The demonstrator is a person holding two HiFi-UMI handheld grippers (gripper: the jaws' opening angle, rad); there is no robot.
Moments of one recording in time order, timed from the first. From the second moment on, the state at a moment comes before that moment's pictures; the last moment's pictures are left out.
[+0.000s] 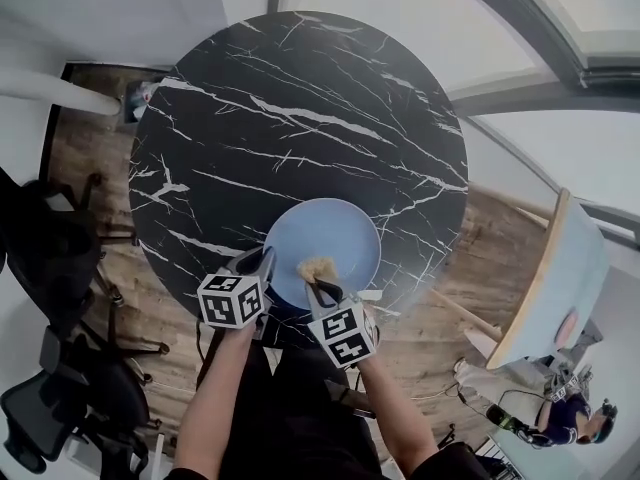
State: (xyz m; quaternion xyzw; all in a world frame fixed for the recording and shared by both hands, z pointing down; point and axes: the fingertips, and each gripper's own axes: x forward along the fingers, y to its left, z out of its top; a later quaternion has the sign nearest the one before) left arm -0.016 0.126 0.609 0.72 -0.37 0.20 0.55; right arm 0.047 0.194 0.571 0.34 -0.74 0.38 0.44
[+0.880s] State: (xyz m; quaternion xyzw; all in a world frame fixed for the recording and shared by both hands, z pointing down) left arm -0.015 0.127 0.608 0.73 -0.35 0.21 0.55; right arm 0.038 0.229 0.608 0.31 -0.73 0.35 0.49
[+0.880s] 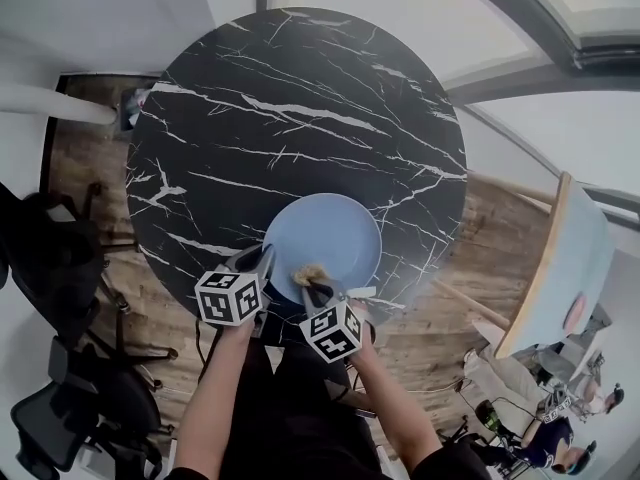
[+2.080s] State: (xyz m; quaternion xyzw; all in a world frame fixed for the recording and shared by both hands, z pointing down) left arm -0.012 0.129 0.609 0.74 -0.35 0.23 0.53; right arm 0.152 0.171 0.608 0.37 -0.67 0.32 0.56
